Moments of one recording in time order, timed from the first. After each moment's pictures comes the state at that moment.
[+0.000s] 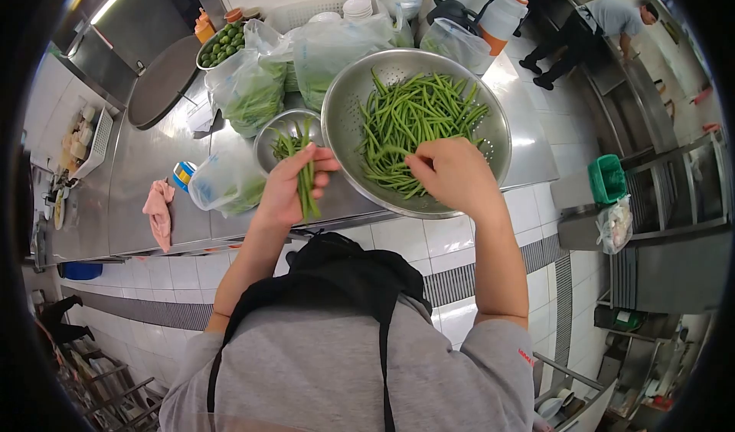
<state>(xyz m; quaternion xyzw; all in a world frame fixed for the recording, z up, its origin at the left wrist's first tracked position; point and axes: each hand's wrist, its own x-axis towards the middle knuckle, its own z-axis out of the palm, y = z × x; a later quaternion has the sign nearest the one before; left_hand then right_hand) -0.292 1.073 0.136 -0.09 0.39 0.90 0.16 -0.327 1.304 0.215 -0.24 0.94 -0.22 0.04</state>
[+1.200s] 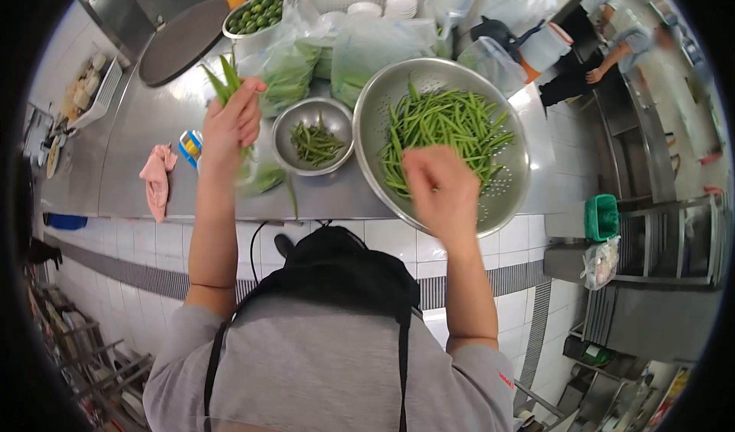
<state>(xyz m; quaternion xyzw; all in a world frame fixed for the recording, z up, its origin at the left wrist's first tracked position) -0.310 0.987 0.192 -0.08 0.54 0.82 -0.14 -0.321 1.257 0.185 -0.29 0.85 -0.40 -0.17</state>
